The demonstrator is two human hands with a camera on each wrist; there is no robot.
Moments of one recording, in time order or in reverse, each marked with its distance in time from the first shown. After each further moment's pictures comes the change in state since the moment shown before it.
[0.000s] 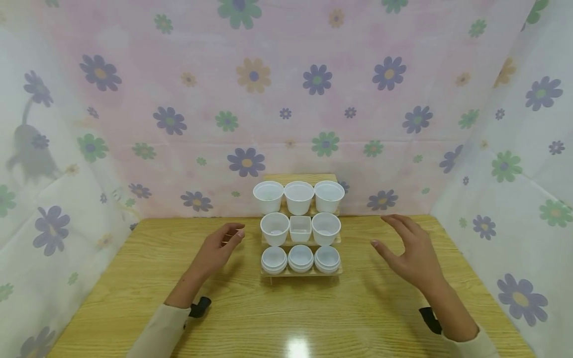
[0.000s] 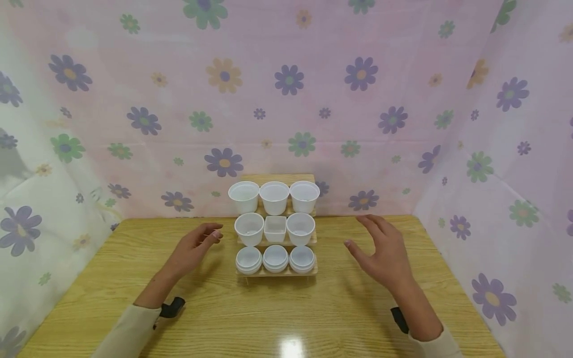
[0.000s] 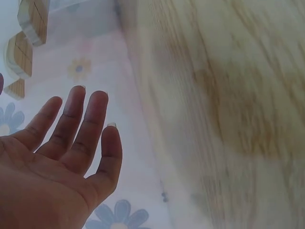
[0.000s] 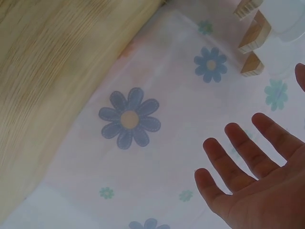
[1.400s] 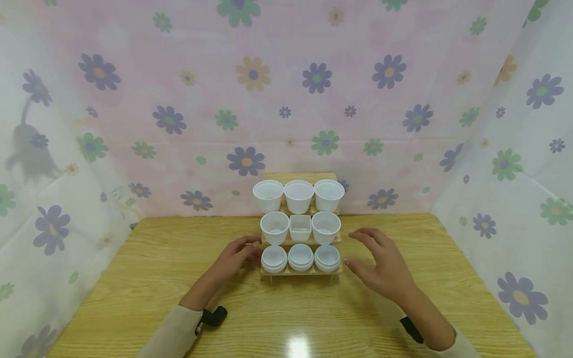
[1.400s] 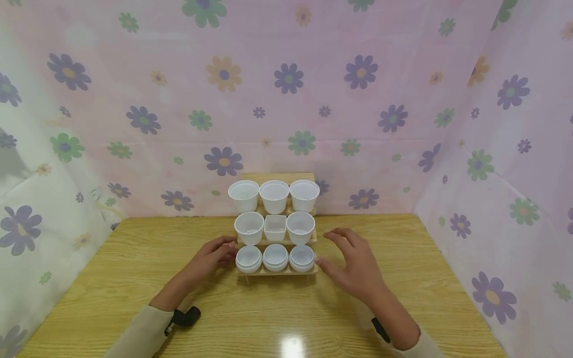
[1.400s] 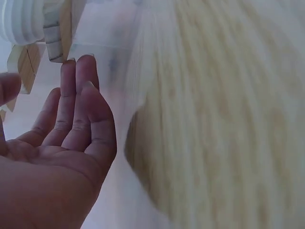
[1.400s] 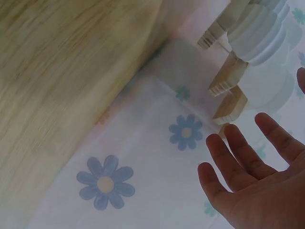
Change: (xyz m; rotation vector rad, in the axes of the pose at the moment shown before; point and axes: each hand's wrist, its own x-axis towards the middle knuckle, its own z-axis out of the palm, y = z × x) left_hand -0.001 -0.004 0.038 -0.406 -0.216 -0.150; right_hand -0.011 -0.040 0.036 0.115 -0.132 -0.017
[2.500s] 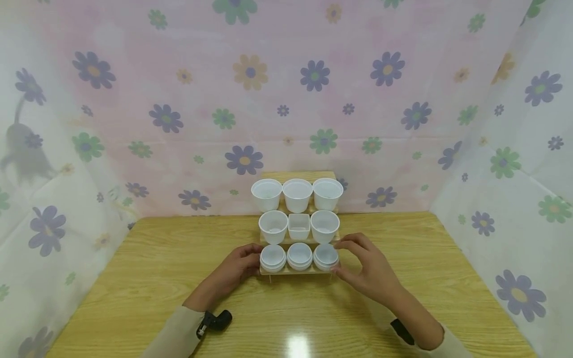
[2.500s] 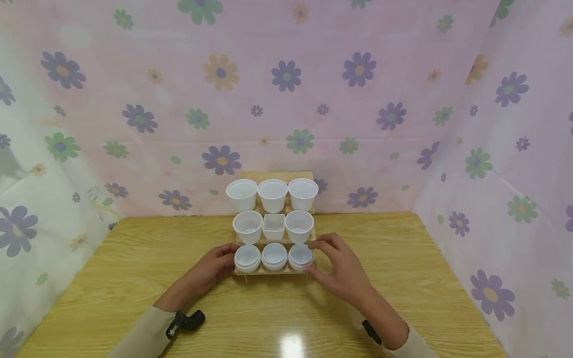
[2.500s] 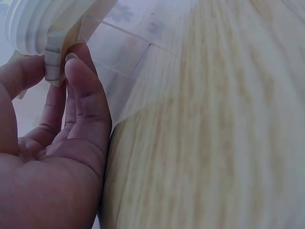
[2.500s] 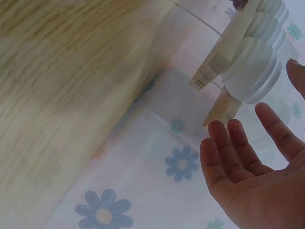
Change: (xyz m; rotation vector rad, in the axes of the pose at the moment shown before) left_hand 0.003 -0.022 0.015 -0.297 -0.167 -0.040; right_hand 0.000 -0.013 0.020 0.089 -0.092 -0.009
